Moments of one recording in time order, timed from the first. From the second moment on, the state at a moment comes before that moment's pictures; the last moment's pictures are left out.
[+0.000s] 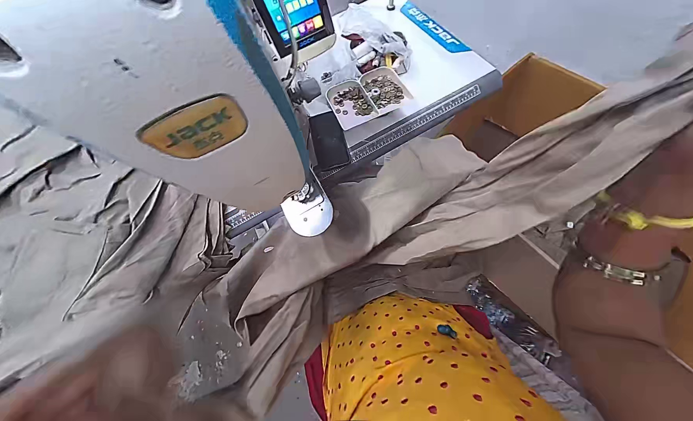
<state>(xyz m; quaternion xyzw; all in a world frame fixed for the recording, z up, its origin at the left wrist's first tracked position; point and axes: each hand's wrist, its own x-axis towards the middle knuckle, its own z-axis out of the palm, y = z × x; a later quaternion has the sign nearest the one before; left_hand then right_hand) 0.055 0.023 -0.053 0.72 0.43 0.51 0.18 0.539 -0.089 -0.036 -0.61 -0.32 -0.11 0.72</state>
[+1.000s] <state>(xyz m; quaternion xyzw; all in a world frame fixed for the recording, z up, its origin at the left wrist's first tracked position) 0.152 0.046 -0.174 0.80 0.34 0.39 0.32 0.415 0.020 -0.152 -0.35 -0.52 0.70 0.34</state>
